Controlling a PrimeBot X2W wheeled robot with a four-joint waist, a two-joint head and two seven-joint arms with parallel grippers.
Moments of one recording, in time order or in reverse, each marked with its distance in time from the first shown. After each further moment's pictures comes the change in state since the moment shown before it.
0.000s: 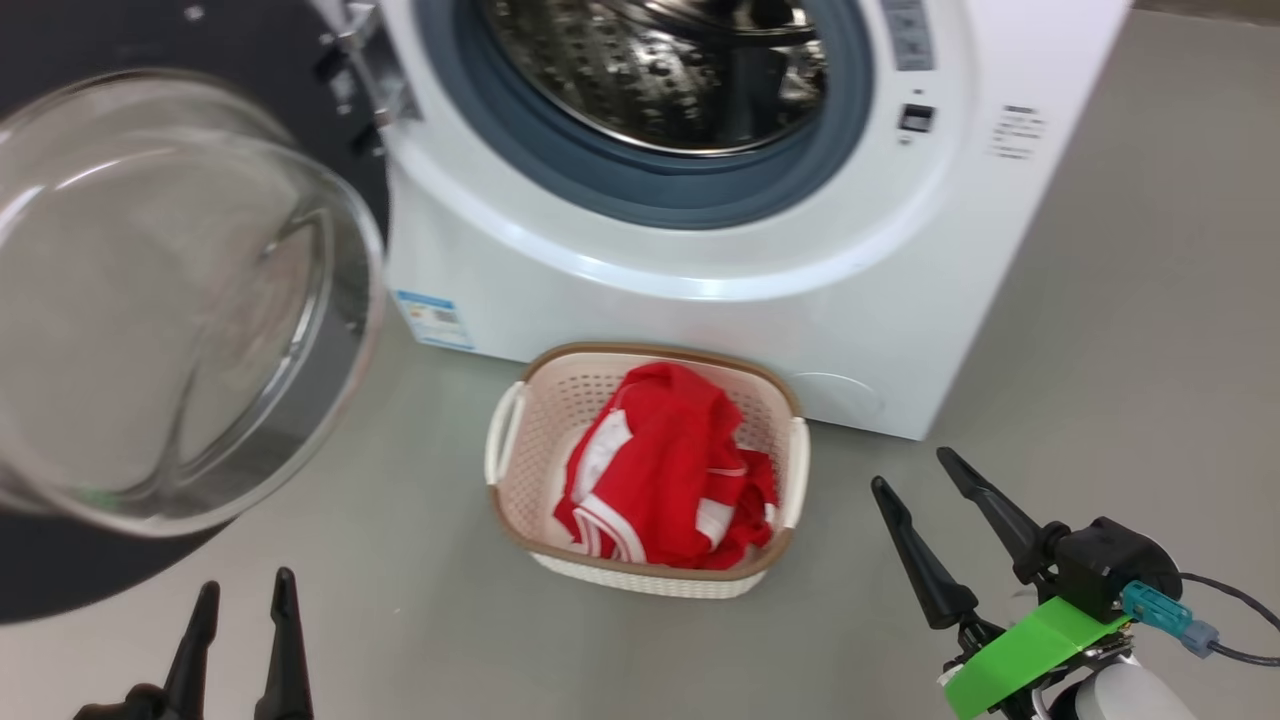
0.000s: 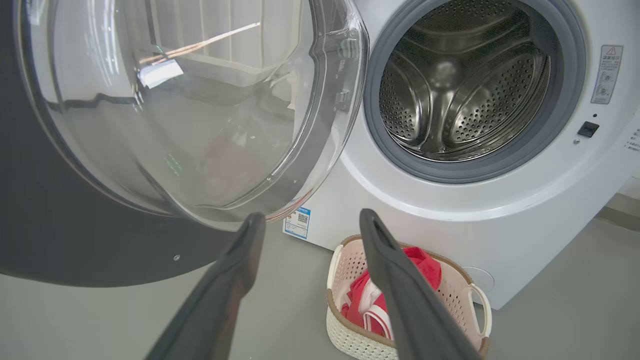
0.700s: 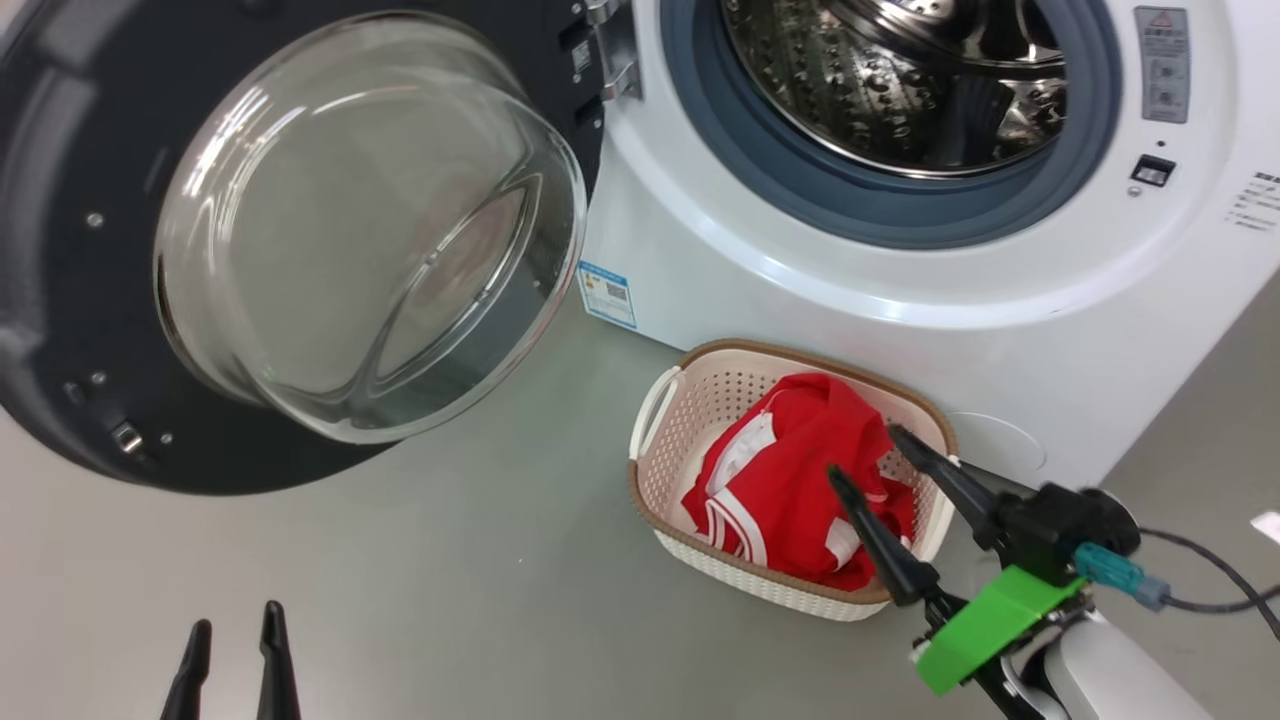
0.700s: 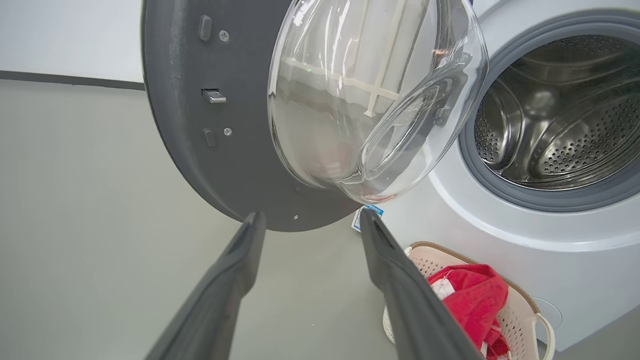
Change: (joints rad) left arm 0.049 -0.013 0.013 -0.002 -0.055 0.002 0.000; right arm -0.105 -0.050 0.133 0.054 0.028 0.000 0.000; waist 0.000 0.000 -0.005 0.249
